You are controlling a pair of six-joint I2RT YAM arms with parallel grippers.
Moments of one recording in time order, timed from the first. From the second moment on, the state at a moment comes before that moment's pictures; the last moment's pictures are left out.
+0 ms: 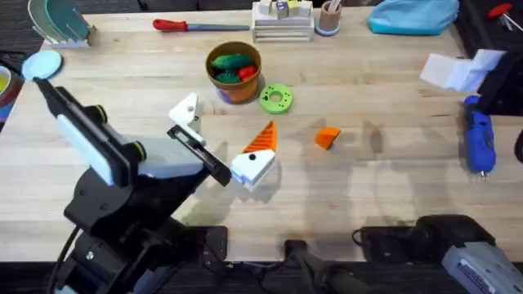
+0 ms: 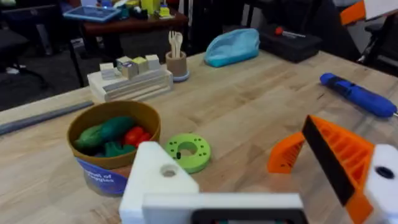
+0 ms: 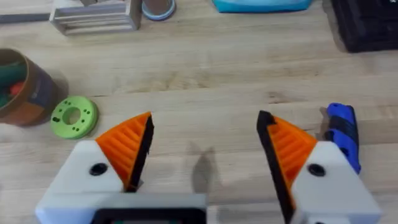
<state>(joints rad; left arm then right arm) -0.50 0.09 0.18 -0.12 0.20 -0.06 0.00 0.70 0.93 -0.84 0.03 0.10</state>
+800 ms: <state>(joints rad) -0.50 0.01 0.01 0.06 0.22 -0.06 0.00 0.70 0.93 -0.84 0.03 0.10</state>
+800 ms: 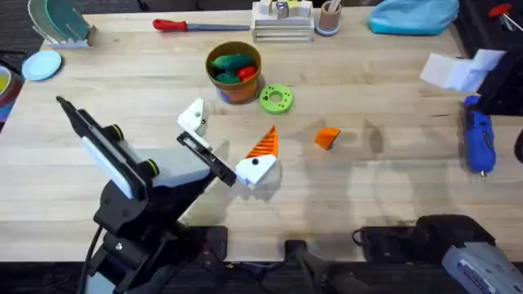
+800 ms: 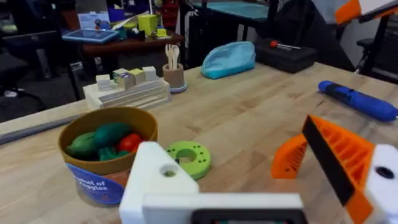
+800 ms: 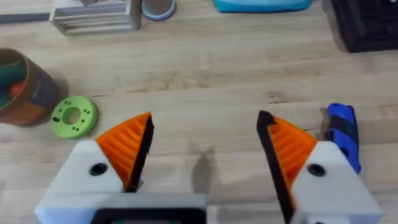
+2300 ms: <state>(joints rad) -0.50 0.01 0.01 0.04 0.22 -0.06 0.33 0.90 0.94 -1.11 -0.15 0.12</state>
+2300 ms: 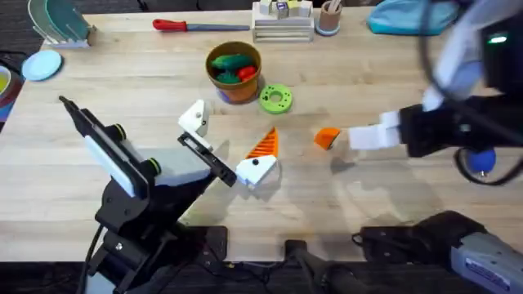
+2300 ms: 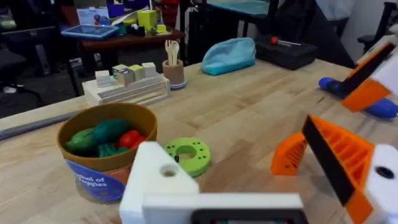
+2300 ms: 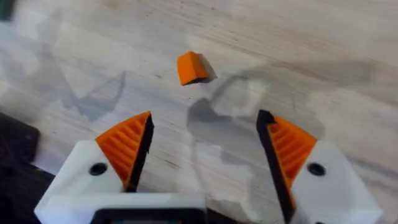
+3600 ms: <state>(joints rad) -0.50 0.01 0.01 0.04 0.22 -0.06 0.50 1.37 0.94 -0.88 -0.11 -0.05</state>
